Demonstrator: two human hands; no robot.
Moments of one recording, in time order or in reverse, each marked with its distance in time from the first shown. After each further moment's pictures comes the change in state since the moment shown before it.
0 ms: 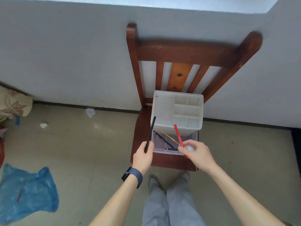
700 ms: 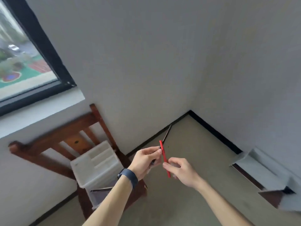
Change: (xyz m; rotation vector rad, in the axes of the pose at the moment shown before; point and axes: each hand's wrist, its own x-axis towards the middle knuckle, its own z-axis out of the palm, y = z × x) left_hand -0.218 0.203 0.166 -0.074 -1.052 0.209; right_hand -0.287 0.043 -0.160 0.519 0.453 0.028
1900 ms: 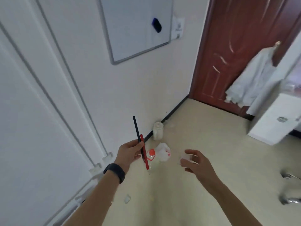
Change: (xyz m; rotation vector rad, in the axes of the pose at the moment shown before) left_hand -0.103 -0.353 0.950 0.892 -1.289 -0.243; right_hand -0.696 0.389 -0.369 0.888 2.069 0.281
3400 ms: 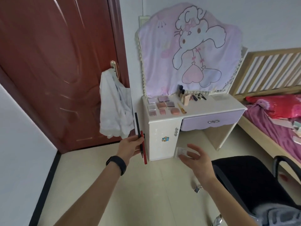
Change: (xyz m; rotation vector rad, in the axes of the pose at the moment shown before) left_hand 0.526 0.107 1.036 0.316 -0.836 -0.078; right_hand 0.499 -0.093 -0.784 0.297 0.977 -0.028
